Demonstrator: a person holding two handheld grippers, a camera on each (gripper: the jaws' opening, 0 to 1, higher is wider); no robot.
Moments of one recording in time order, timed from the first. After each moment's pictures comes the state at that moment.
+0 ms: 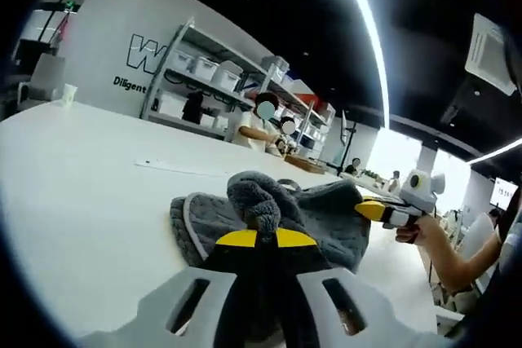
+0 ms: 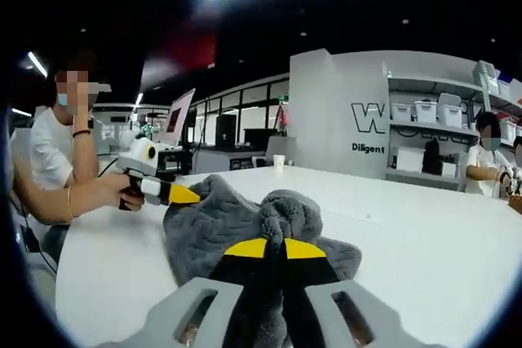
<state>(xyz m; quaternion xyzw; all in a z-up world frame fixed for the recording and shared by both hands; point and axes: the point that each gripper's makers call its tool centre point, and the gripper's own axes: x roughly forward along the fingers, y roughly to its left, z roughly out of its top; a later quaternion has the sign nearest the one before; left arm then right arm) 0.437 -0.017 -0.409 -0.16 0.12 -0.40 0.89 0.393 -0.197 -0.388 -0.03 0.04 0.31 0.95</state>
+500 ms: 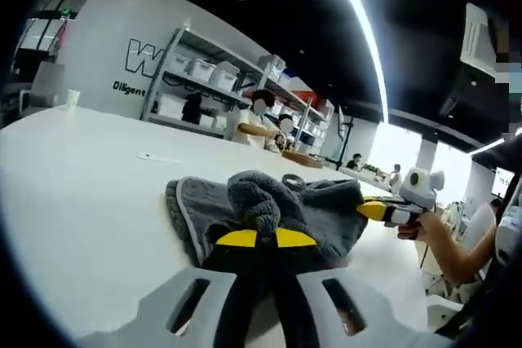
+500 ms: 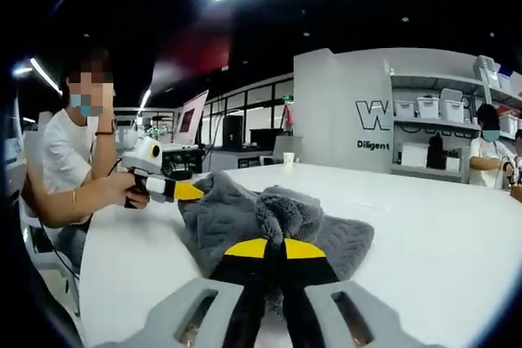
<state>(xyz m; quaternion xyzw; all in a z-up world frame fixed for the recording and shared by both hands) 0.388 -0.013 -0.417 -0.13 0.11 -0.40 0.90 0.344 -0.196 -0.404 -0.03 0.05 0.32 0.95</state>
